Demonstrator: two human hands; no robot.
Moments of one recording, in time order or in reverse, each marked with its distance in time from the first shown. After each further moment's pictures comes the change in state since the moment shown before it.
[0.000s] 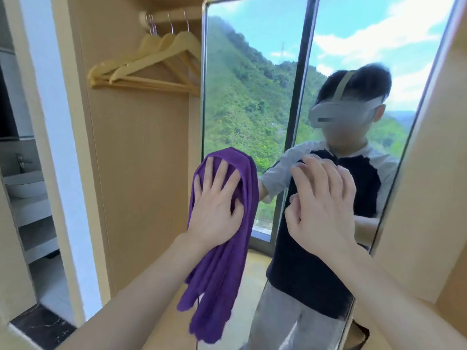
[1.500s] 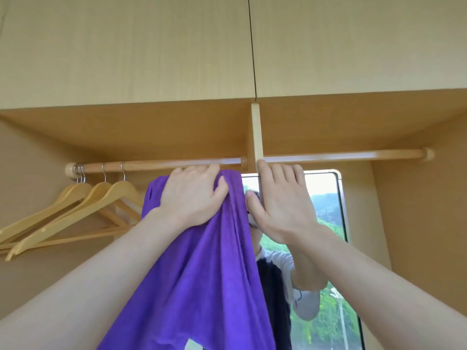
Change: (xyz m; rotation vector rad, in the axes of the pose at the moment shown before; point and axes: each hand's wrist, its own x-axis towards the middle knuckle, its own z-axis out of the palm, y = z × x) left_hand 0.291 0.049 -0.150 0.151 0.384 0.503; right_hand 0.249 0.045 -0.074 -0.198 0.082 0.164
